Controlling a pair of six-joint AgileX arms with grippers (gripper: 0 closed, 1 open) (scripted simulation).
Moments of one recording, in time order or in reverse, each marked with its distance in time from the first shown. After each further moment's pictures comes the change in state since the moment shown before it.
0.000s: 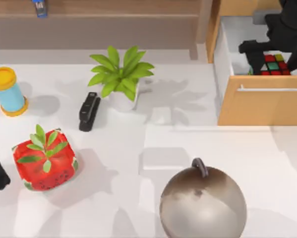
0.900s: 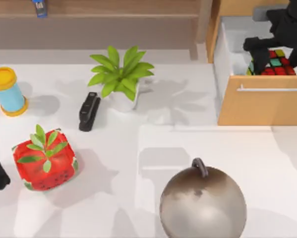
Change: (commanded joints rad) left arm 0.000 0.000 0.000 0.000 0.000 0.000; right arm -0.005 -0.027 0.017 -0.074 -0.066 -0.112
